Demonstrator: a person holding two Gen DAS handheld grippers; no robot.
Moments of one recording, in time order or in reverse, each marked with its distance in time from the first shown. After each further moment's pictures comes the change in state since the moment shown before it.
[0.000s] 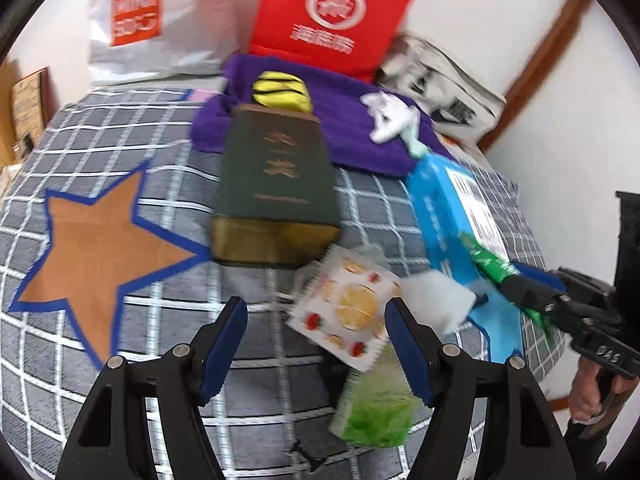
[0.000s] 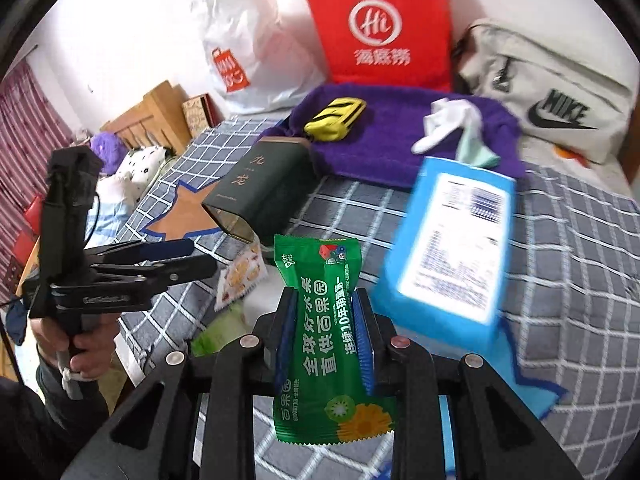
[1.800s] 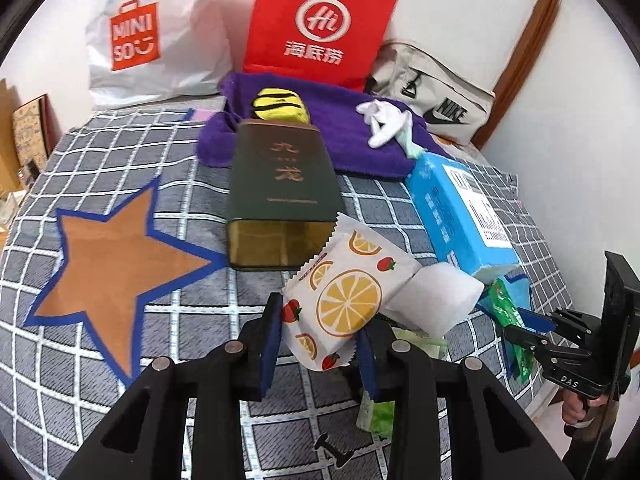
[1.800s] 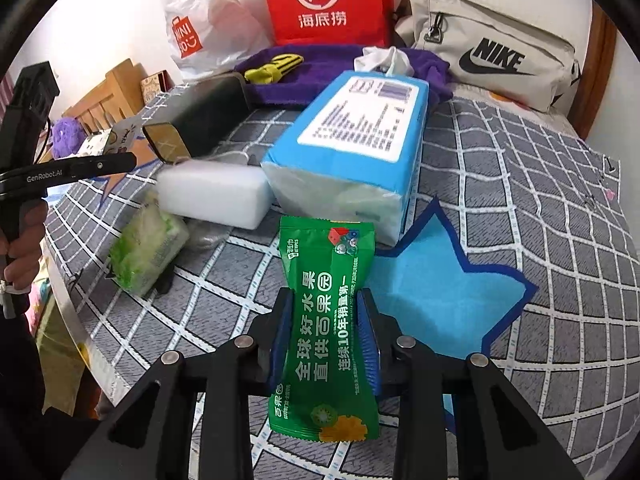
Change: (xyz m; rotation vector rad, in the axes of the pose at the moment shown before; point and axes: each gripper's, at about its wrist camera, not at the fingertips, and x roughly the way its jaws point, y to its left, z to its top) left arm -0.018 0.012 -0.008 0.059 -0.081 0.033; right arm 0.005 -0.032 -0.083 0.012 0.024 -0.163
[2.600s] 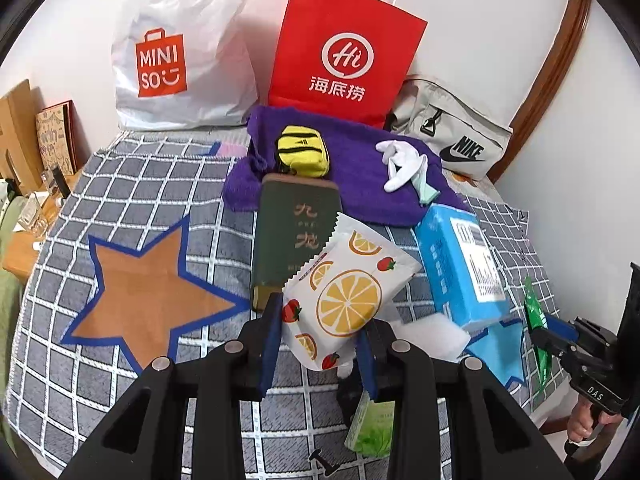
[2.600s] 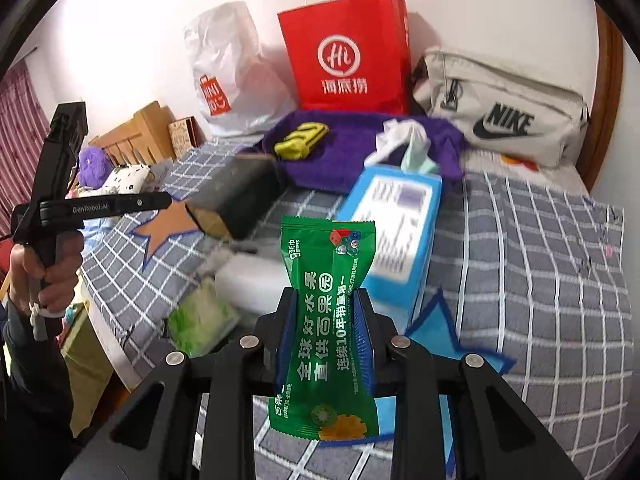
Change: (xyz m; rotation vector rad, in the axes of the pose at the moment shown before) left arm -0.028 -0.003 0.041 -0.061 -0.042 0.063; right arm -0.047 0.005 0.054 -0.013 -0.136 0.087
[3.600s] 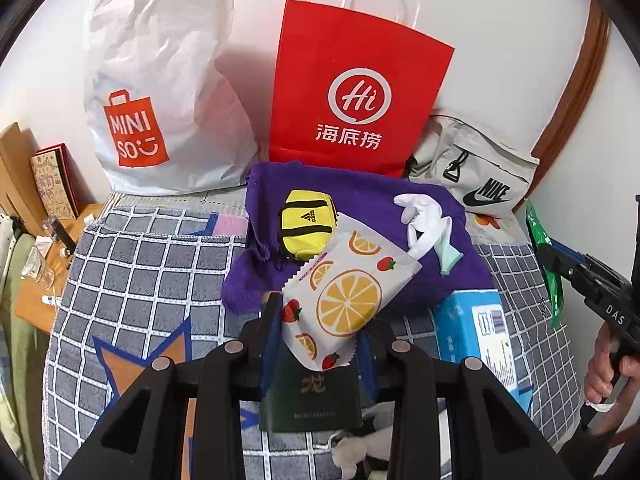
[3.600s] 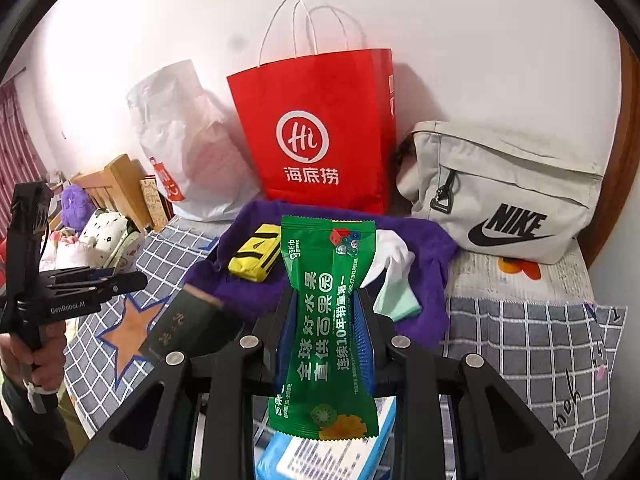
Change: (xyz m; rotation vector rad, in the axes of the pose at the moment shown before) left arm 0.035 -0.010 0.102 0.017 -0.012 0.067; right arm 0.051 -0.044 0.157 0.027 -0.089 -0.043
